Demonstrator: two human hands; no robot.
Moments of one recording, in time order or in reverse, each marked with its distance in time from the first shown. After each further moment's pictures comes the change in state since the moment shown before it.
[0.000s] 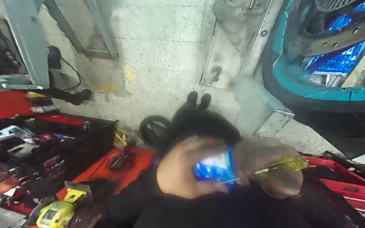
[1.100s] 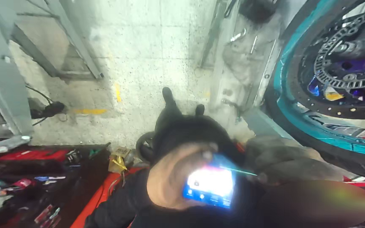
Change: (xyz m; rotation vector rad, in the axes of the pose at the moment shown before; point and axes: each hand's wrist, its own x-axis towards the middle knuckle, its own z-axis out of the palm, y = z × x) left_hand 0.035 -0.062 -0.227 -0.163 0.187 0.407; right_hand 0.218 0.024 0.051 -0.503 0.142 -0.238
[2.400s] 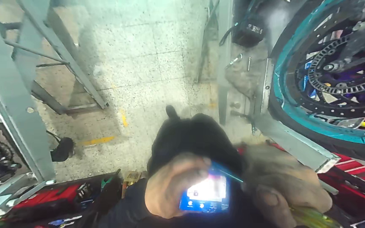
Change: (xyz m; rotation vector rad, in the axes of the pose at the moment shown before) left_hand 0.010 -0.016 -0.135 -0.058 -0.096 0.137; right_hand 0.081 0.013 0.103 -0.404 0.092 -0.102
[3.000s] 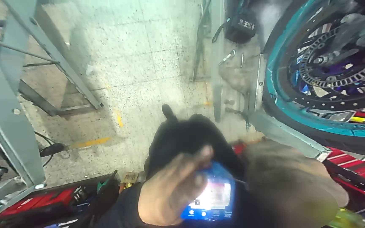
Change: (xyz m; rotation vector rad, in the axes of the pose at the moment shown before) left_hand 0.005 0.013 0.016 0.043 -0.118 -0.102; right_hand 0.000 -0.012 -0.017 0.009 -0.036 0.027
